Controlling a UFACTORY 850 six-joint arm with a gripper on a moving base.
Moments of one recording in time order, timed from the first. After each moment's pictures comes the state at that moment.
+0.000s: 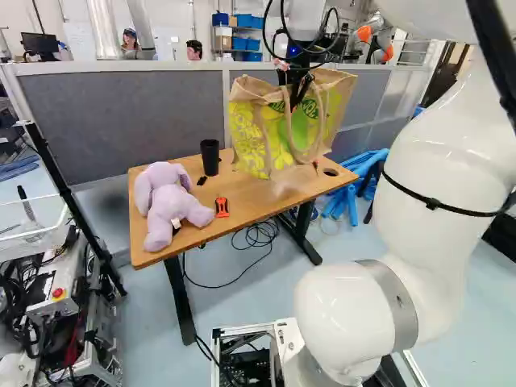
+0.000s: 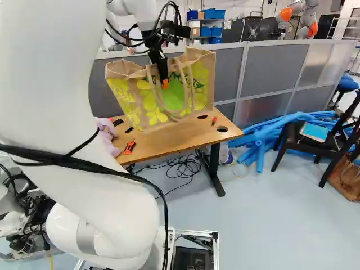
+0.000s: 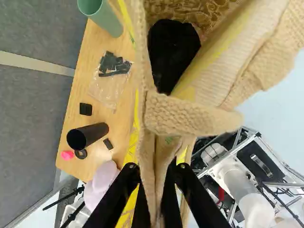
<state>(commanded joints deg) 0.7 -4.5 -82.0 -2.5 -63.6 48.5</state>
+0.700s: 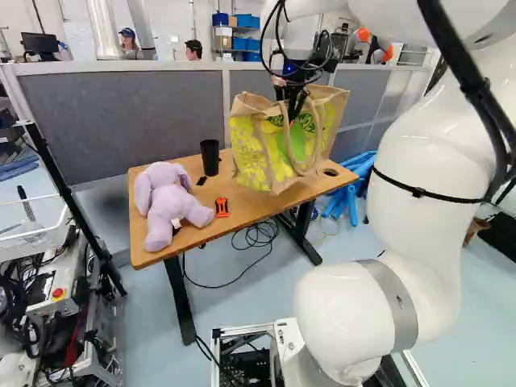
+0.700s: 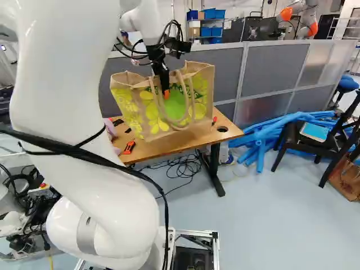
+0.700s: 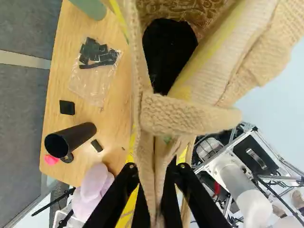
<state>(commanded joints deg) 0.7 -8.8 -80.6 -2.5 -63.3 48.6</state>
